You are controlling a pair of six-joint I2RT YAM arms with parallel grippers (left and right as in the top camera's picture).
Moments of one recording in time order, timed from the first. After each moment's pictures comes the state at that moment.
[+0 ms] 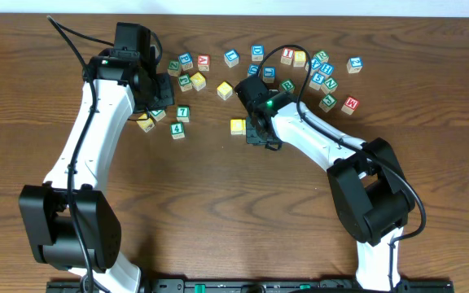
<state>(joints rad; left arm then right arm) -0.10 1.78 1.54 -0.95 0.07 -0.25 0.58 2.09 1.49 -0.76 0.16 0.55</state>
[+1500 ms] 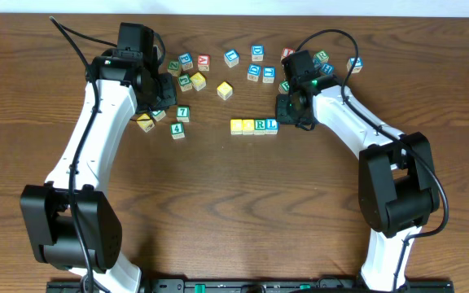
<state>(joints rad) -0.11 1.78 1.54 -0.95 0.07 -0.28 0.35 2.06 1.49 -0.69 0.00 0.40</state>
